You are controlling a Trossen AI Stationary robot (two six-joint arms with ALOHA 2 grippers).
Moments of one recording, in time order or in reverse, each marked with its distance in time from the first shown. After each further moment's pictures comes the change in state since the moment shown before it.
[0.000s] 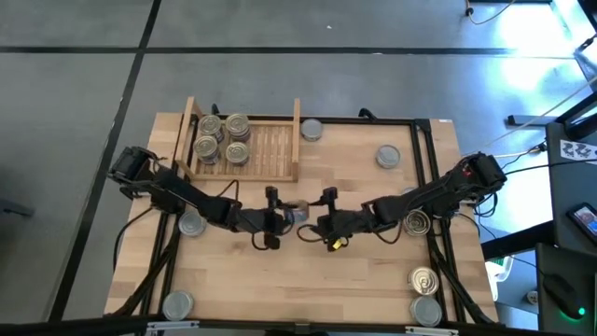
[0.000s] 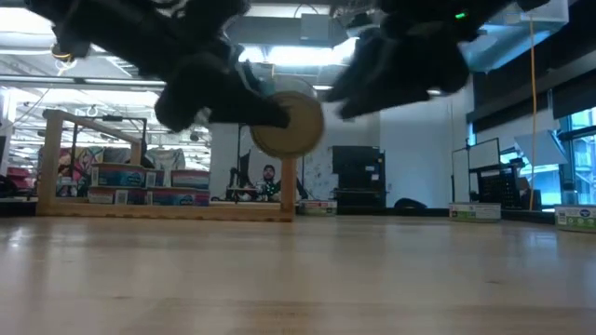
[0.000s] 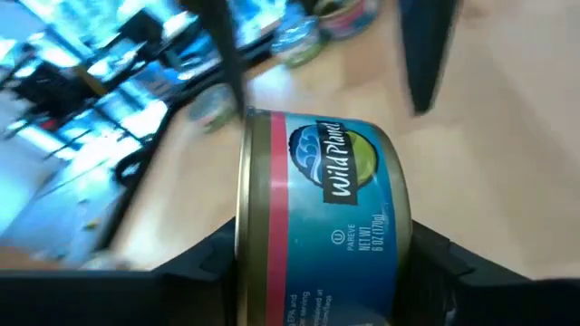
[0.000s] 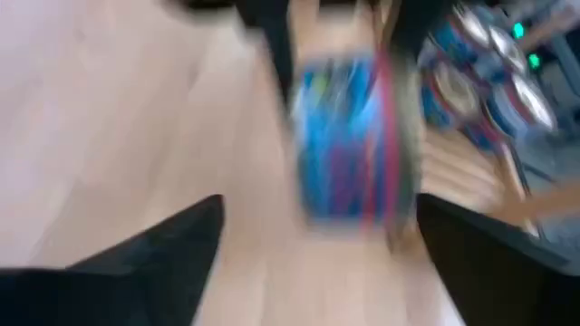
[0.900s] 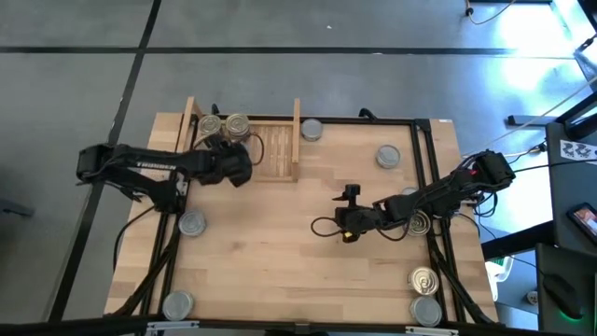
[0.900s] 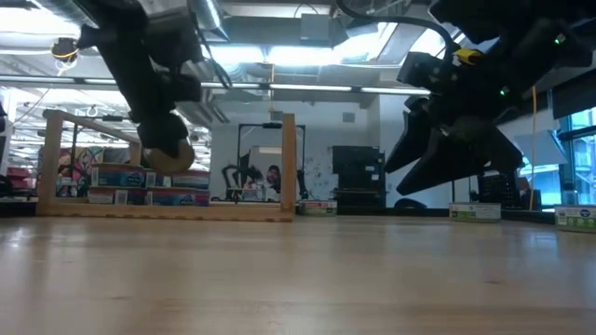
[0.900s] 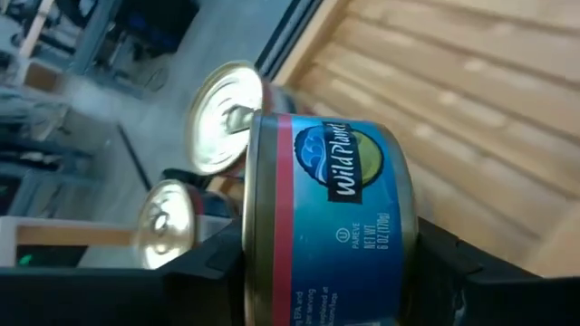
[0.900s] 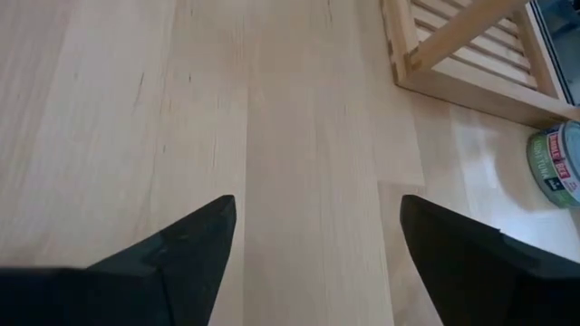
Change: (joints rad) left arm 0.521 -0.377 0.002 -1.094 -0.218 -0.507; right arm -0.030 -0.070 -0.283 0.010 0.063 0.208
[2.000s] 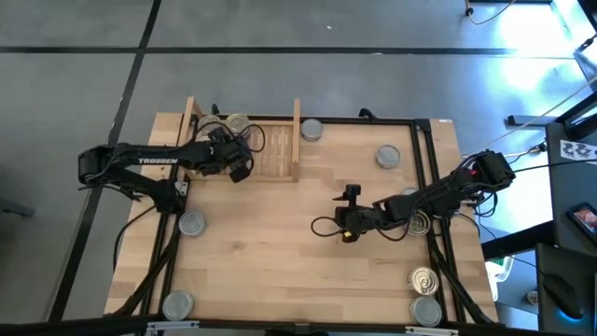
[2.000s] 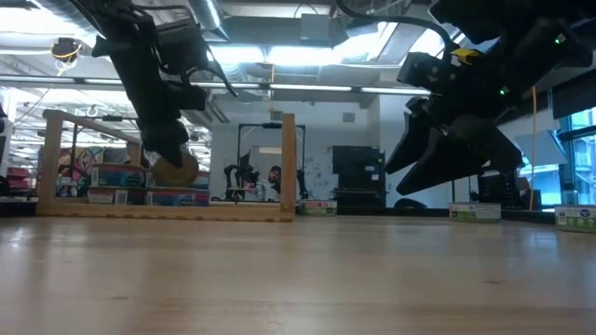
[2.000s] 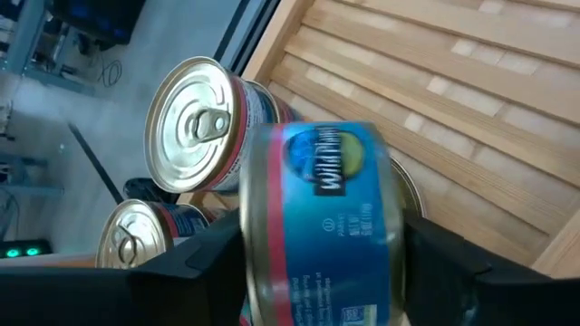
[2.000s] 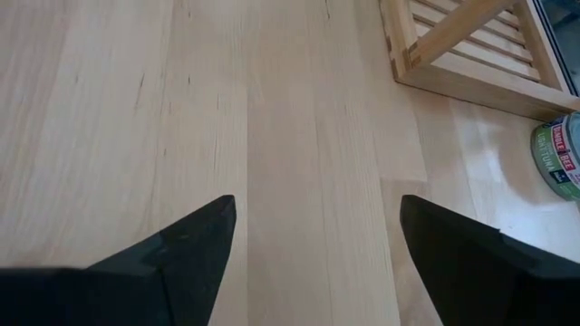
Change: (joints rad) left arm 0.140 0.008 0.000 0.077 0.174 0.196; right arm 0.002 0.001 0.000 -0.002 -0.001 0.031
